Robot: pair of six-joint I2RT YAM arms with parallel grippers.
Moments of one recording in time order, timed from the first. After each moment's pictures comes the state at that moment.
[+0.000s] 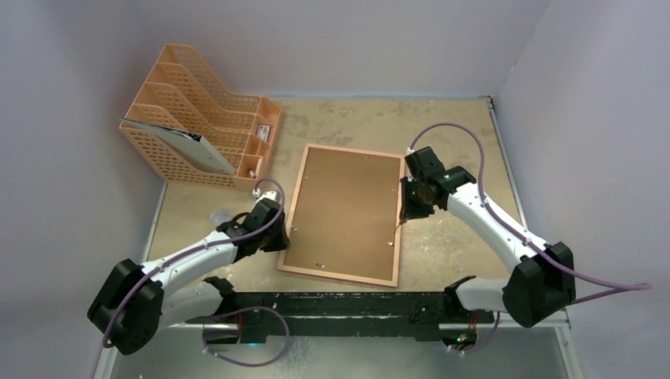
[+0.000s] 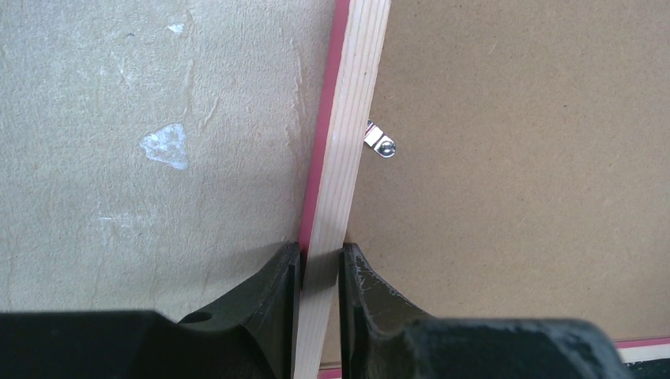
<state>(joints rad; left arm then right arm) -0.63 1.09 0.46 -0.36 -0.13 -0.72 0.44 1.29 1.02 -0.91 0.00 0.45</state>
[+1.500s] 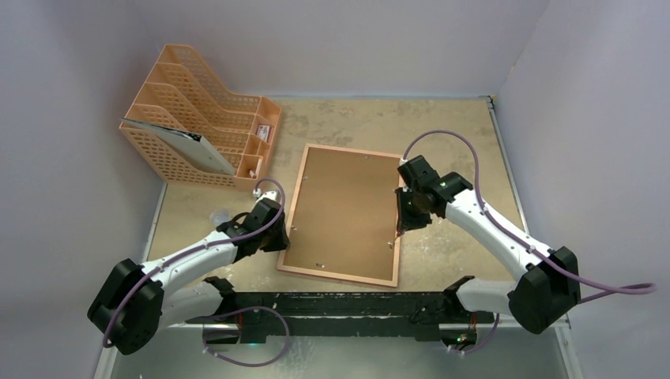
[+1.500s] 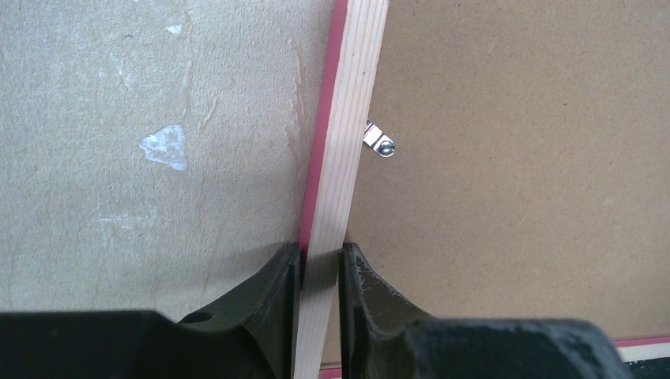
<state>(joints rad) -0.63 1.10 0.46 -0.36 -0.13 -0.72 0.53 1.25 1.00 -0.98 0.00 0.50</state>
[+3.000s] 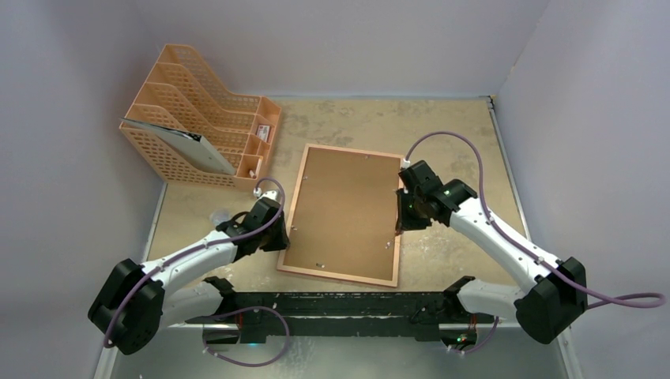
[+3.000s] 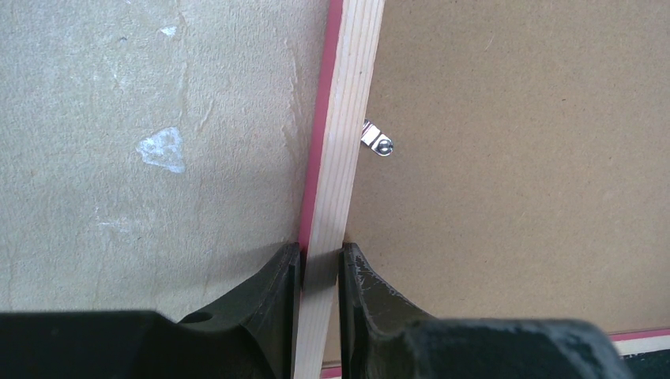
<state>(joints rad) -0.62 1.10 0.46 -0.36 -0.09 -0.70 0.57 1.18 0.96 -0.94 0.03 0.54</state>
